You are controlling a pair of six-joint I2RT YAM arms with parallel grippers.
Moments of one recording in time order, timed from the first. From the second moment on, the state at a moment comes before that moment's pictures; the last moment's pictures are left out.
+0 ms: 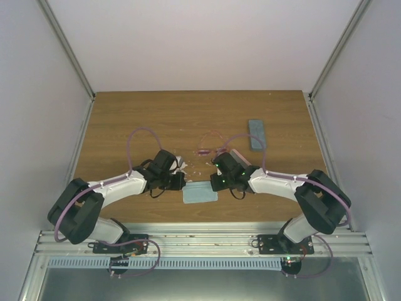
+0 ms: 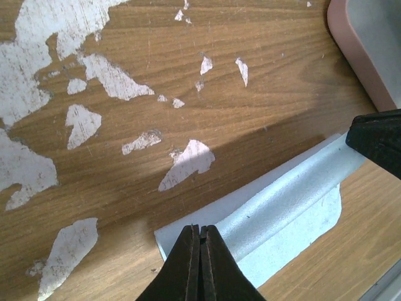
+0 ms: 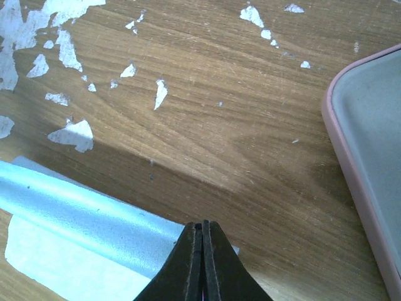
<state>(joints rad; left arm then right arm) -0.60 1.40 0.64 -0.24 0.28 -0.55 0.80 1.53 0.74 -0.21 -0.04 0.49</state>
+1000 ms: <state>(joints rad) -0.61 1.44 0.58 -0.19 0.34 -0.58 0.82 1.54 0.73 -0.22 -0.06 0.48</state>
